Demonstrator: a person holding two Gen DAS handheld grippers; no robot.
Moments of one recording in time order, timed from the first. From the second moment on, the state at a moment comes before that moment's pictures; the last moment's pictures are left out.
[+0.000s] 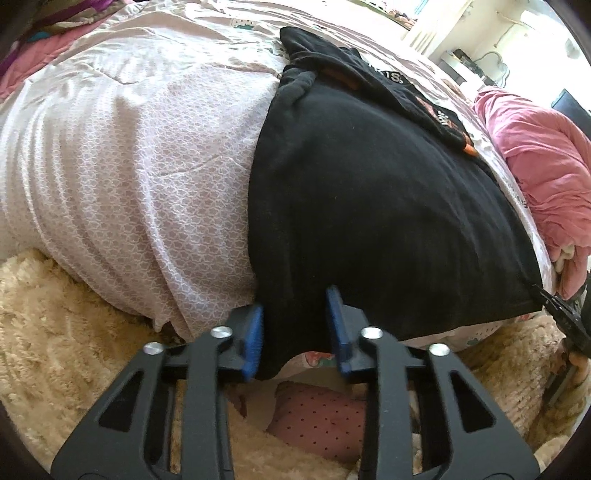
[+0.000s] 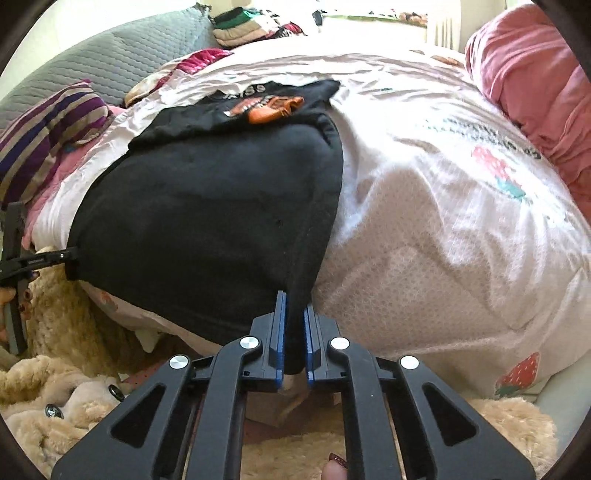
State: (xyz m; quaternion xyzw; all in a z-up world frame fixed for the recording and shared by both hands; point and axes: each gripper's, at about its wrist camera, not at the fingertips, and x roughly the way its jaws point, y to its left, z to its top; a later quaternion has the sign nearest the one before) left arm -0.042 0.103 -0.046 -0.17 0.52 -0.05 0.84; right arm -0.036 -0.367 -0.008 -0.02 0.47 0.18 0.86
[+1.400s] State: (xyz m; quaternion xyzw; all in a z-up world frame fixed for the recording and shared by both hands) left arm -0.023 0.115 0.083 -0.18 0.38 -0.07 0.91; right arm -0.008 -0.398 0.069 0.13 0.36 0.20 0.90
